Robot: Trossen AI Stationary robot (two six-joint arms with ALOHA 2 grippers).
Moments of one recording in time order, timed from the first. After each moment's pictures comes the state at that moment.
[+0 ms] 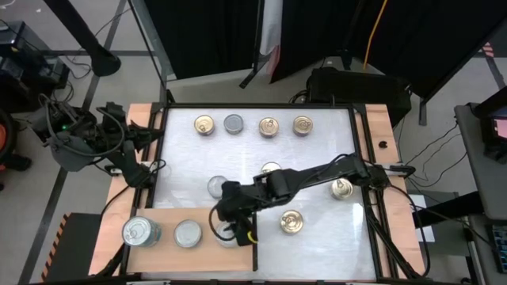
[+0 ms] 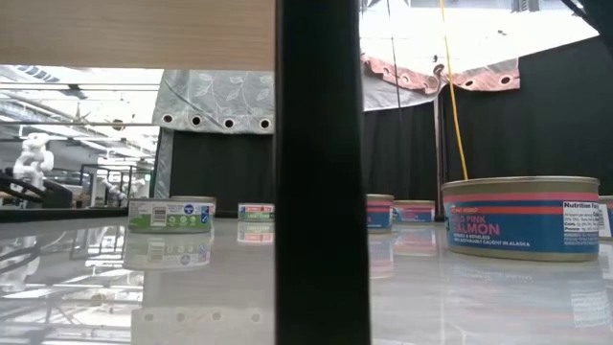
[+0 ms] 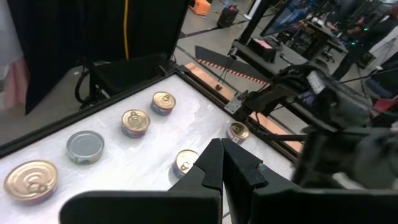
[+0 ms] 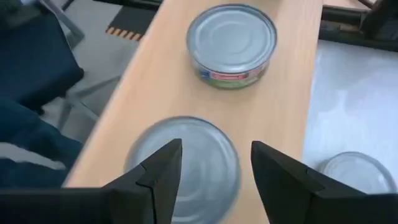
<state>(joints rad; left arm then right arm) -0.77 1.09 1.86 -1.51 -1.00 -1.14 0.29 2.21 2.33 -0.87 -0.14 0.09</state>
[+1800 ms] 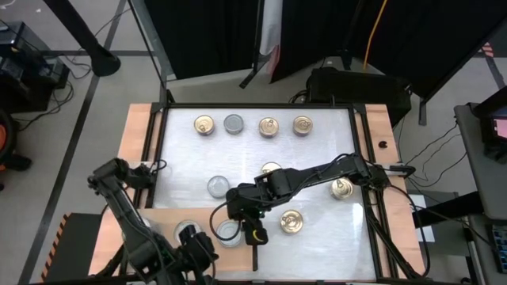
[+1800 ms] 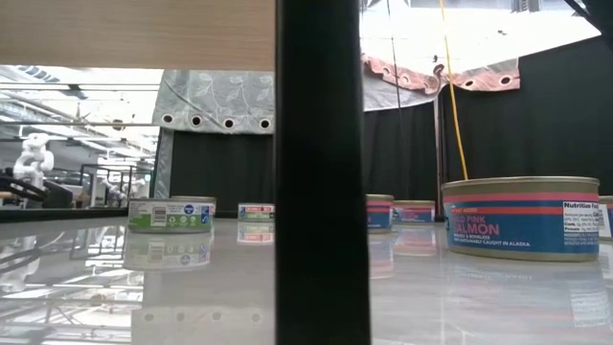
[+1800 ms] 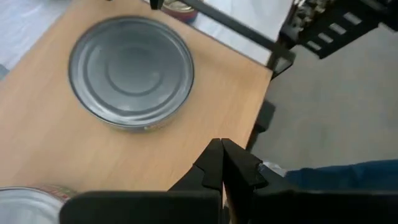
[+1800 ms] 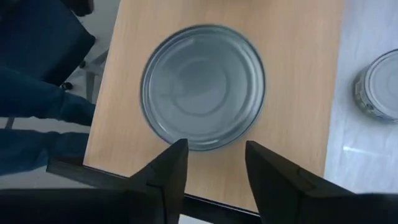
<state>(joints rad) -0.90 1.87 1.86 -1.13 -0.52 -1.33 0.29 2.21 2.33 -1.11 -0.22 0.24</state>
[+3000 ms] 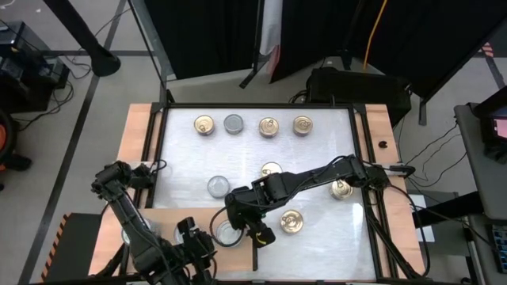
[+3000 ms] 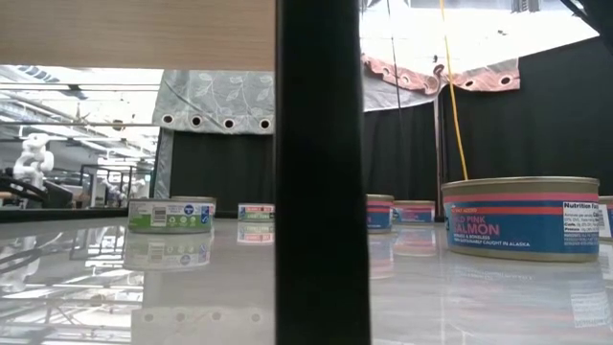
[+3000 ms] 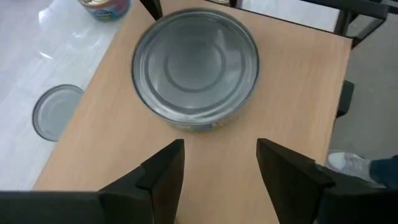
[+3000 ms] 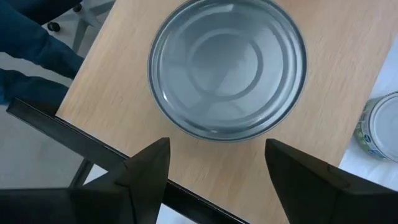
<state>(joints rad) -0.89 1.91 1.86 -1.32 -0.58 -1.23 0.29 2.25 2.33 -1.14 -0.23 -0.08</state>
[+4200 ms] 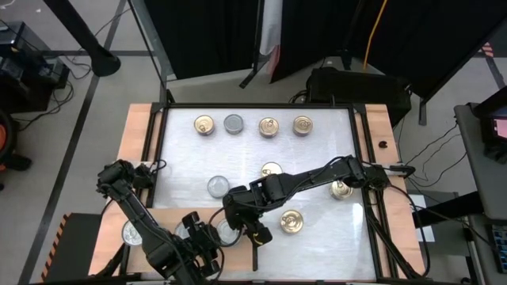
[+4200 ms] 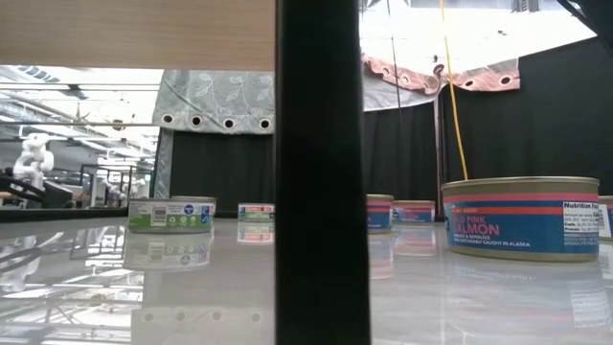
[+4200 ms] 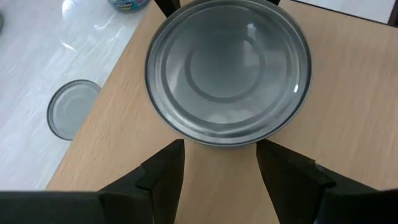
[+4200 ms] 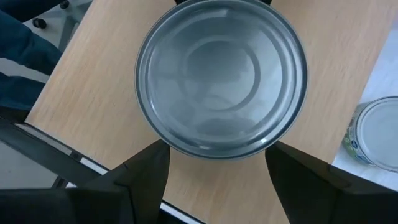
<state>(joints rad) -0.83 1.91 1.77 -1.29 -0.58 -1.24 0.30 2.26 2.33 -1.10 -0.20 -0.10</state>
